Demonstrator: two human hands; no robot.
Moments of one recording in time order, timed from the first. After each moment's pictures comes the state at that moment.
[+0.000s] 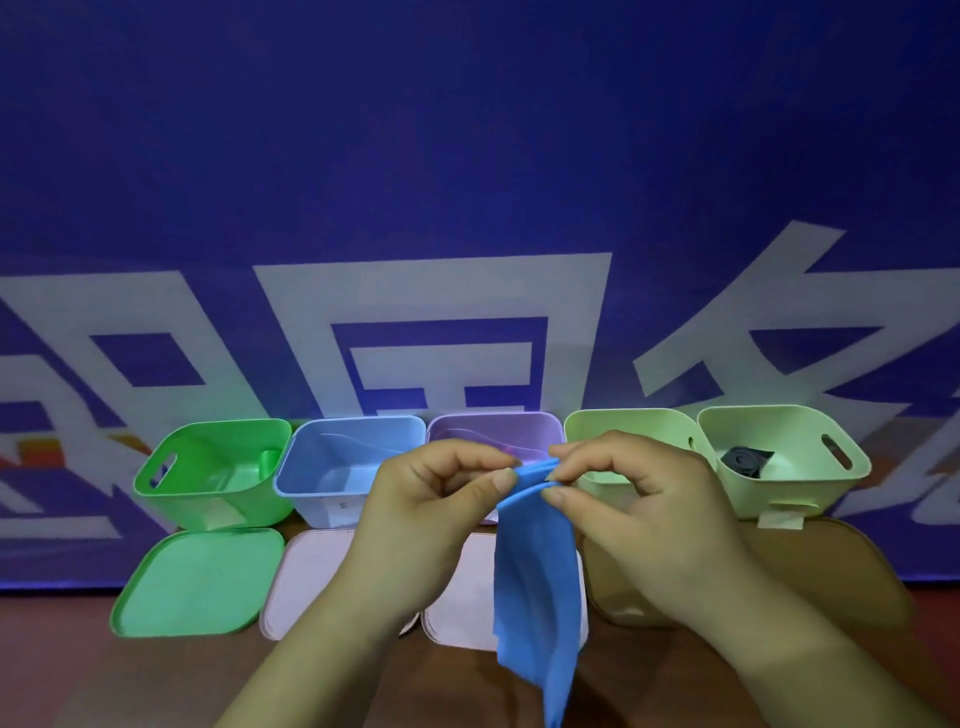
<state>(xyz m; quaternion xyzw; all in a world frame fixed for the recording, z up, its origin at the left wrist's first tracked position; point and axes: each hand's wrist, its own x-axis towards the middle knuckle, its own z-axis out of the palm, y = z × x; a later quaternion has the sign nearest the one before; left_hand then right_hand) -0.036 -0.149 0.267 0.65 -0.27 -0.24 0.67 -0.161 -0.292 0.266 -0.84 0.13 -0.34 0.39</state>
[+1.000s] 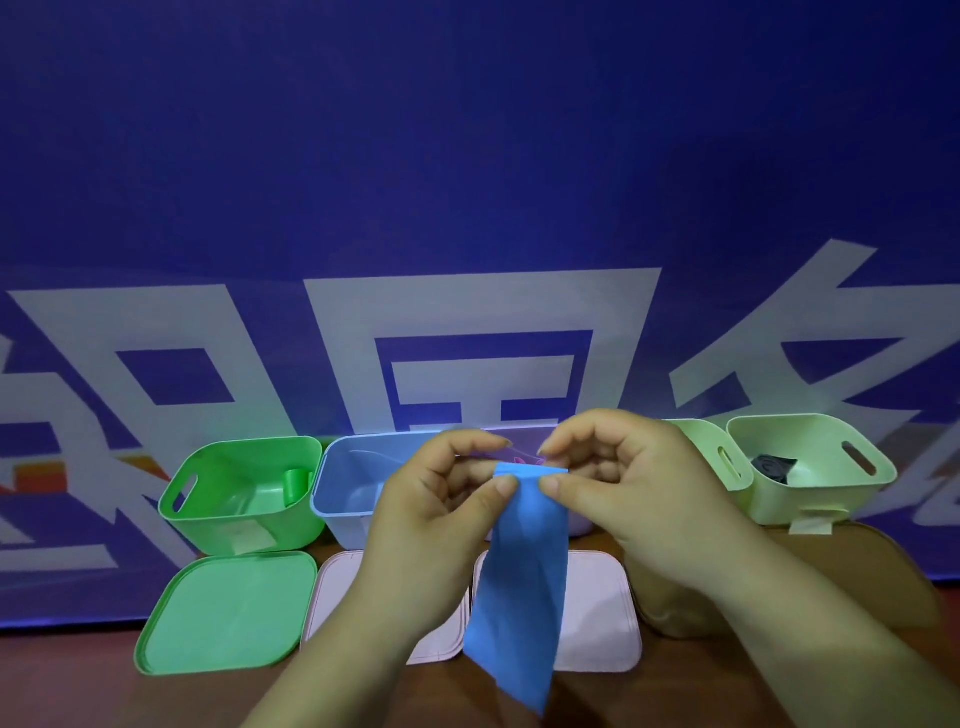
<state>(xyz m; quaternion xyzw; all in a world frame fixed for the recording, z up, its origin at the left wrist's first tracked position) 0.028 -0.089 0.261 0.61 -0.32 -0.21 0.70 -0.087 -0.225 0.297 -0.80 0.17 -0.24 0.52</state>
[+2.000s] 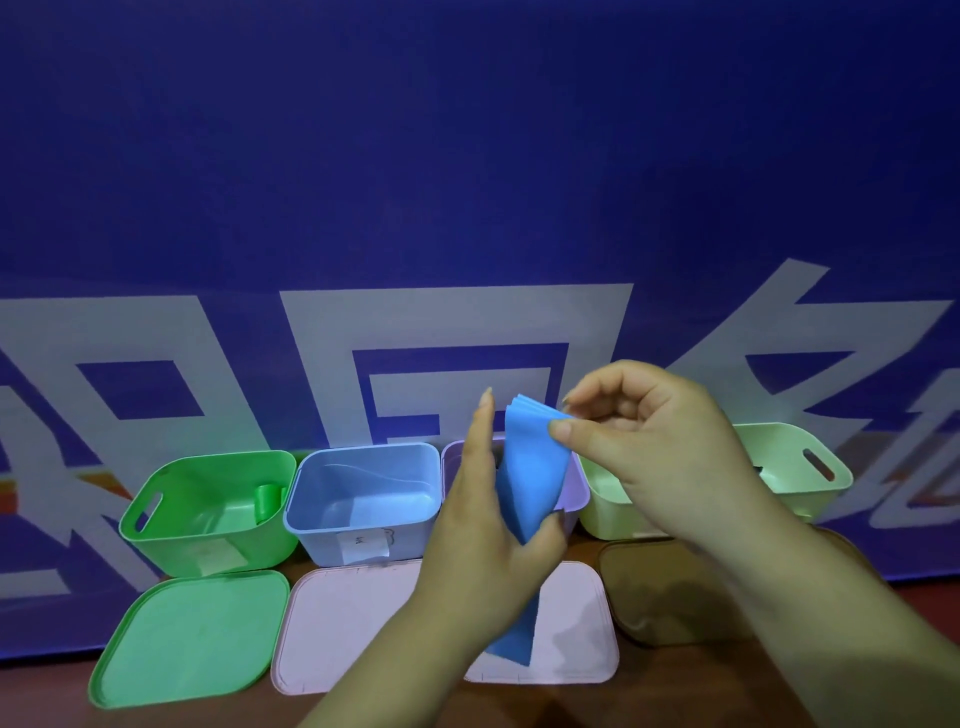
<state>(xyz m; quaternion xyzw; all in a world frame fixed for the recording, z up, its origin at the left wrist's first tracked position) 0.004 -0.124 0.243 0.70 -0.41 -0.11 0.57 -0.091 -0.235 0.332 -0.77 0.24 -0.32 0.50</state>
